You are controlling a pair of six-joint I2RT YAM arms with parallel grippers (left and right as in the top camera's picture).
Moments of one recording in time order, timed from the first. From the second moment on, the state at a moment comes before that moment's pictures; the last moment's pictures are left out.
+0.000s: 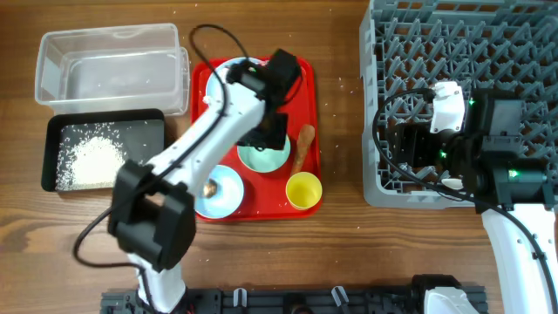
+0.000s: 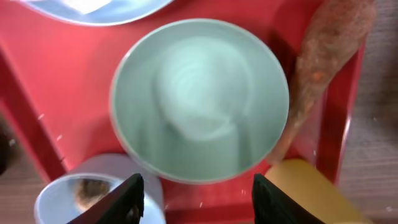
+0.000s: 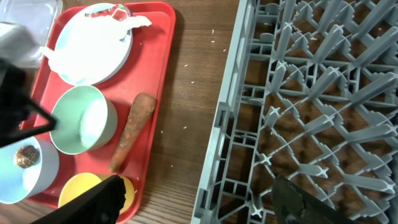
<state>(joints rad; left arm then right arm) -0.56 1.94 1.66 -1.26 -0.03 -0.42 -0.02 1.11 1.08 -0.88 -0.31 -0.02</state>
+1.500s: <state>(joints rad) -0.33 1.57 1.43 -1.23 0.04 -0.48 -0.02 1.12 1.08 -0.88 -0.31 -0.02</state>
